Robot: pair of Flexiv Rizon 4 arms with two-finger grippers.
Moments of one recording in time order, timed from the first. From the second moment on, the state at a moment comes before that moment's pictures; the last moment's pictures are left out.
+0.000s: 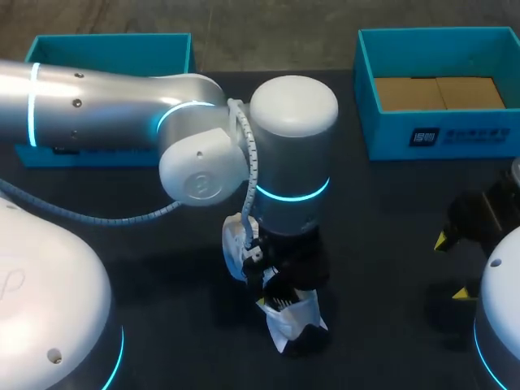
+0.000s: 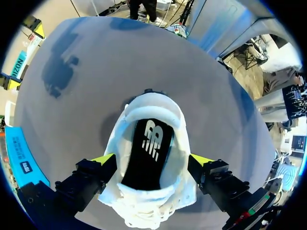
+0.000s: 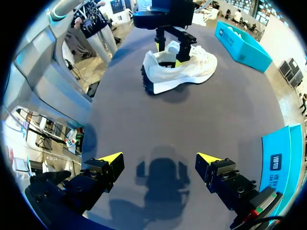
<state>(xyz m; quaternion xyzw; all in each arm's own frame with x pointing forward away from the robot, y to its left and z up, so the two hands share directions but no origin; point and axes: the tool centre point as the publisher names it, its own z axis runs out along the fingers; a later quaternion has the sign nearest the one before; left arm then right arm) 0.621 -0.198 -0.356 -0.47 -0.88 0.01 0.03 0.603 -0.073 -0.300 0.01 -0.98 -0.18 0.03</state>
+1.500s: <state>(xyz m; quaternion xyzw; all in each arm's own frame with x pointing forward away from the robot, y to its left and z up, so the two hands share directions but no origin) 0.659 -0.171 -0.297 -0.52 -0.85 0.09 -0.01 0.603 -0.072 -0.300 0.01 -0.98 -0.18 0.03</state>
